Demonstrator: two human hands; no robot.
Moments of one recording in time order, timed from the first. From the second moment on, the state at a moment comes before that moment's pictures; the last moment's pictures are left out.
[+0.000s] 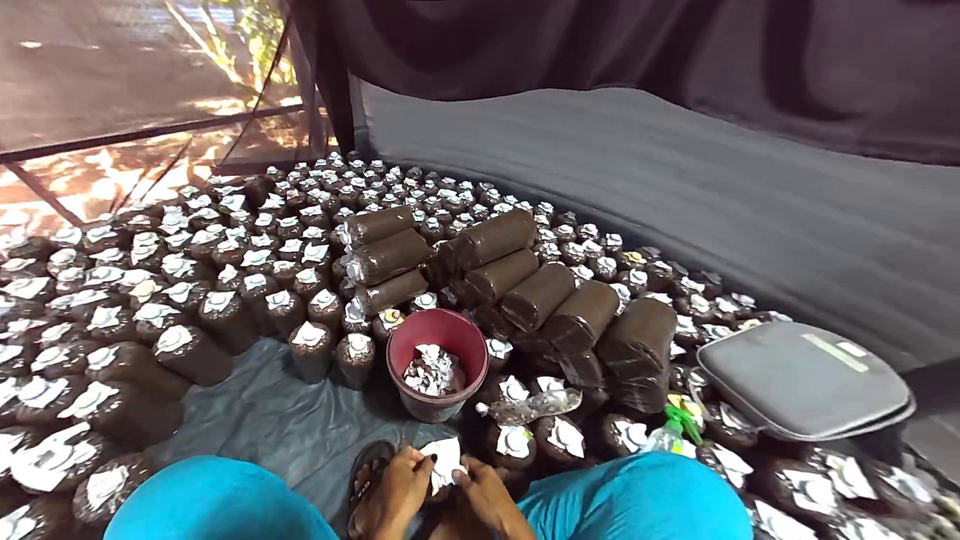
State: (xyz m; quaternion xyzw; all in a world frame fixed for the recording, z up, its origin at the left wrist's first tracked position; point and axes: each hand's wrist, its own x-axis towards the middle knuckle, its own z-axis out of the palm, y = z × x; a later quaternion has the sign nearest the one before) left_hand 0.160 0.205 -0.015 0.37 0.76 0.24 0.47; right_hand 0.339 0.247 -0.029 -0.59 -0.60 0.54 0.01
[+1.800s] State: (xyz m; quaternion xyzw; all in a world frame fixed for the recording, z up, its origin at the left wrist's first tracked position) left_hand 0.157 0.198 -0.012 0.15 0.71 0.32 0.61; right_hand 0.335 0.273 -0.001 -0.61 -0.53 0.59 0.06
